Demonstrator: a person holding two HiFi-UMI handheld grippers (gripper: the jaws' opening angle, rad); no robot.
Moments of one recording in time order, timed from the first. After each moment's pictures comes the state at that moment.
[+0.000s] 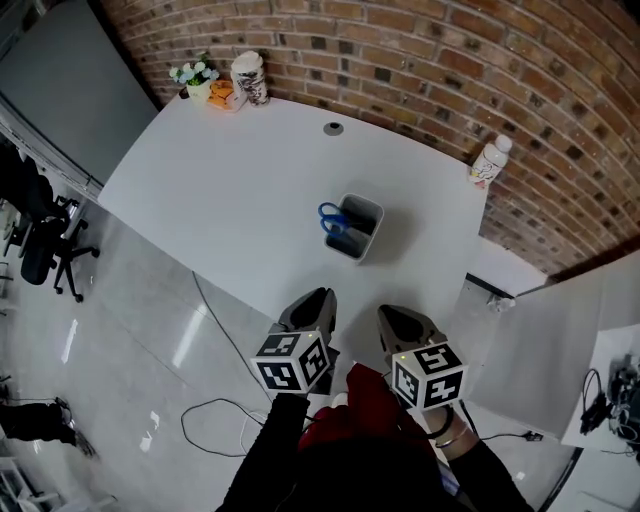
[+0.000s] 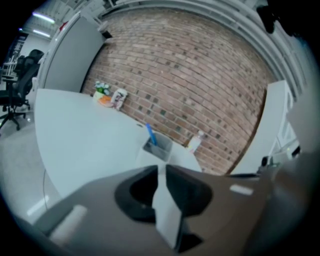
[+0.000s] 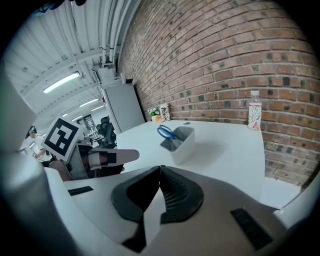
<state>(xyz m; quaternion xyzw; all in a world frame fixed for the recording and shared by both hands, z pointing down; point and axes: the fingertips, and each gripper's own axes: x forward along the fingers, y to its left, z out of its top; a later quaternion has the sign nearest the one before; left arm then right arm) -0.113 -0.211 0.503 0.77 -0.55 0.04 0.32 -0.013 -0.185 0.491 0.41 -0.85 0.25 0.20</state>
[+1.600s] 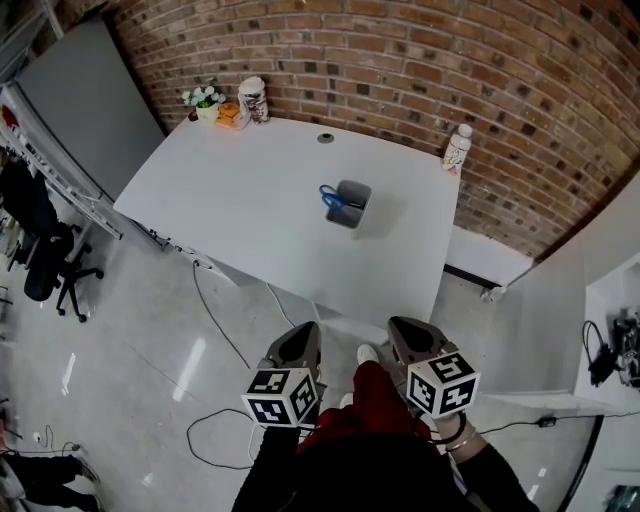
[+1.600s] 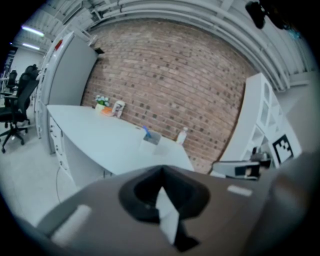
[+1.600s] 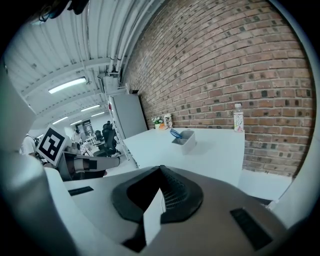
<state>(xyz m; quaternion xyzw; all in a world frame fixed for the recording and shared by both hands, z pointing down) -0.138 -0.044 0.469 0.79 -0.54 0.07 0.27 0.004 -0.050 0.458 0.44 -0.86 0.21 0.15</state>
